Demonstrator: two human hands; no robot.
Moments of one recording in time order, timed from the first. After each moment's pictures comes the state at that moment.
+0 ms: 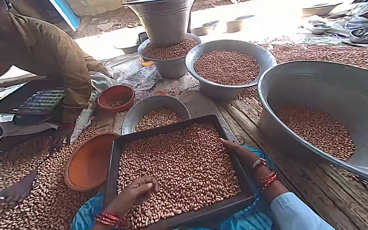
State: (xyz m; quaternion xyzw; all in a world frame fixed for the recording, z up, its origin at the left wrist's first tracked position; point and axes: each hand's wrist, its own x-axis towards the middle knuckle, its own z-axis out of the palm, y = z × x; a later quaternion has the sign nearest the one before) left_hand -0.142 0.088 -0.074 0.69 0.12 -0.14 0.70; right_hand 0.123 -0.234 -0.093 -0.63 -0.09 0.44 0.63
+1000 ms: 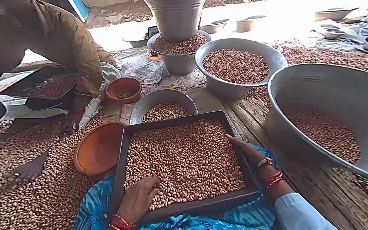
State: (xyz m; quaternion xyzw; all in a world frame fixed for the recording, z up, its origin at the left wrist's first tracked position) left_hand -0.176 0.055 -0.092 0.98 0.13 -0.05 0.16; right_hand 0.113 -0.231 -0.091 -0.65 -0.09 0.40 0.64
